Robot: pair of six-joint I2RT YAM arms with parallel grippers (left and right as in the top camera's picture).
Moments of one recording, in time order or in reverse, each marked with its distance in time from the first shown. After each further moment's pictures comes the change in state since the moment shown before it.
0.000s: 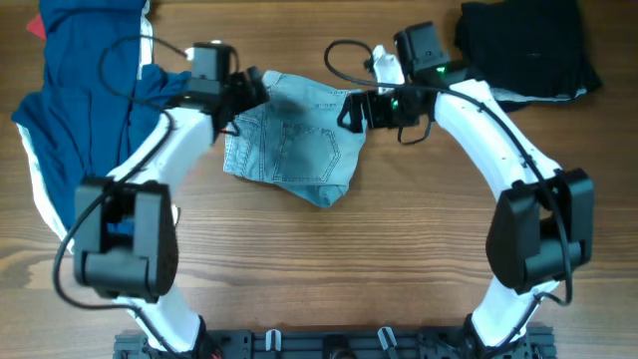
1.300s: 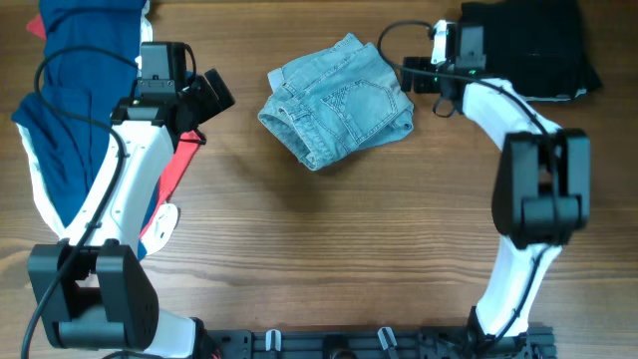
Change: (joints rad) left arm 0.087 -0.212 0.004 -0.291 -0.010 -0.026; right arm -0.222 0.163 -0.012 0.544 0.277 -0.032
